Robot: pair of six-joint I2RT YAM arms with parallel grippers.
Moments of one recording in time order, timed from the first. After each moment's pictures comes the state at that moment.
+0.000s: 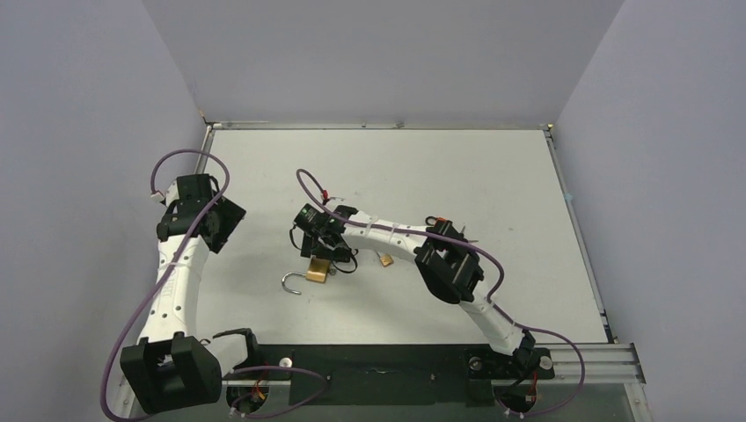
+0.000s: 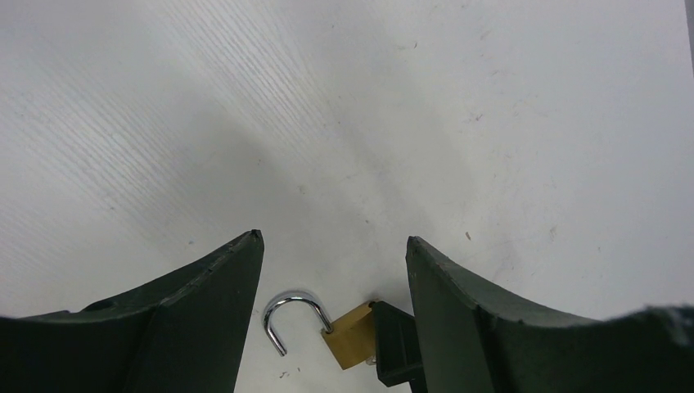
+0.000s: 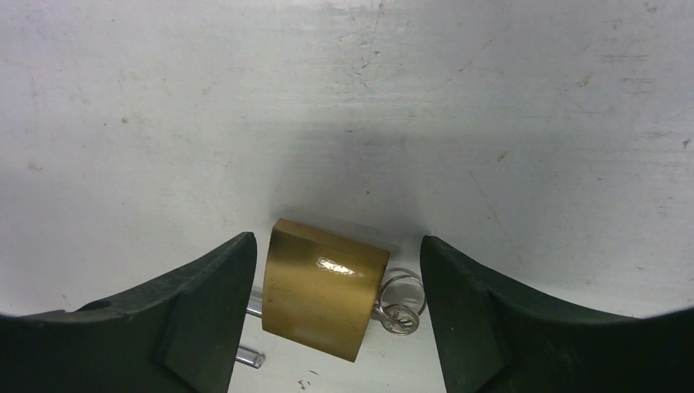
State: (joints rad) left arm 0.14 1.13 1.02 -0.81 -0.18 -0.85; right arm 1.05 2.29 1.88 -0.76 0.22 1.07
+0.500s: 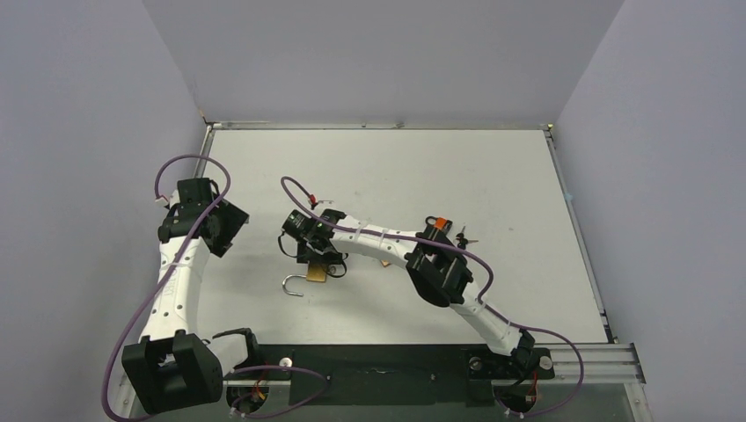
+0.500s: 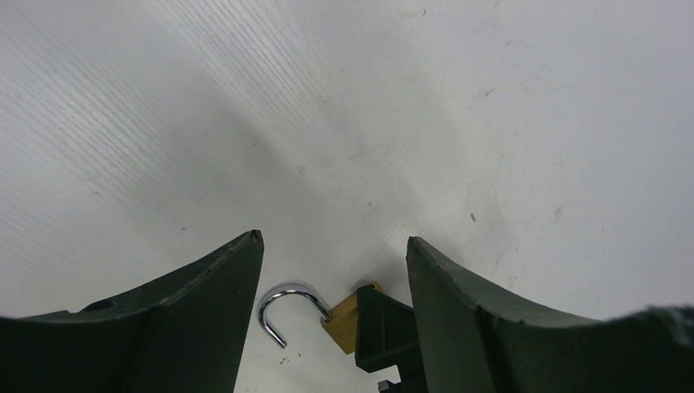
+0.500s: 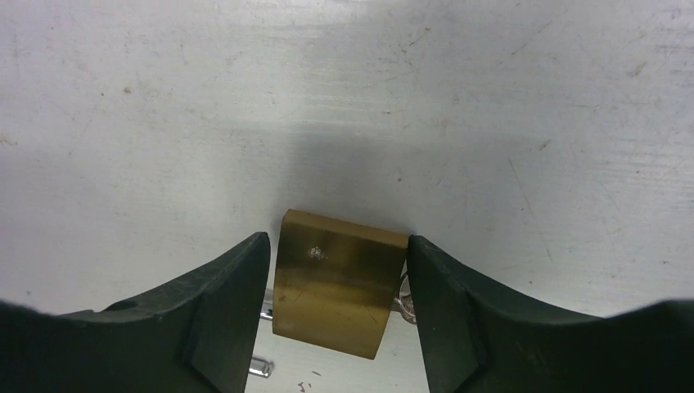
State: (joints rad) left arm 0.16 1.13 0.97 -0.80 -0.11 -0.85; right arm 1.09 2.38 2.03 -0.87 0.26 1.03
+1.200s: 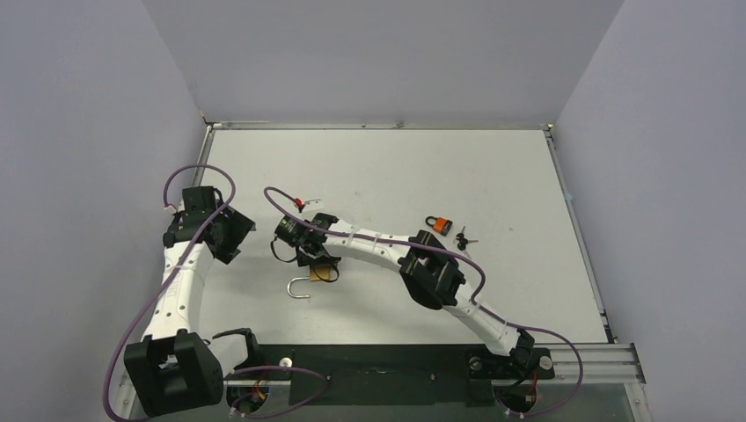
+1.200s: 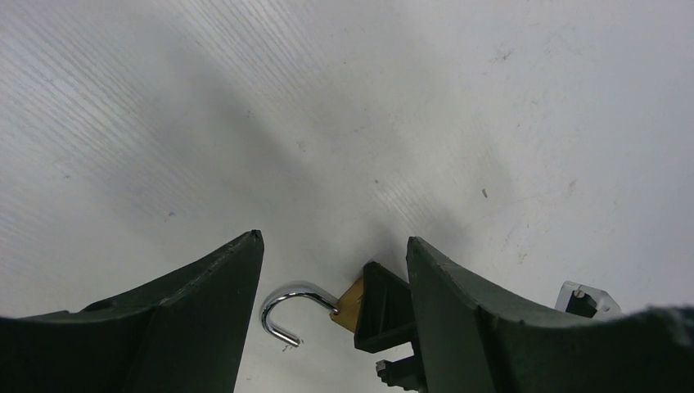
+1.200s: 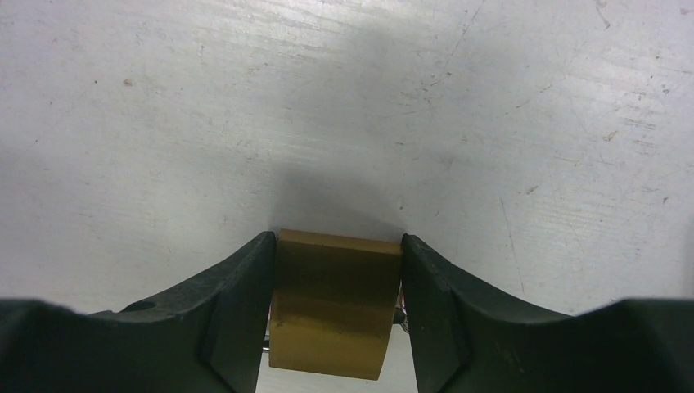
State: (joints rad) left arm 0.17 1.12 0.89 -0.76 -0.03 -0.85; right arm 1.12 2.45 2.14 -0.92 0.37 0.84
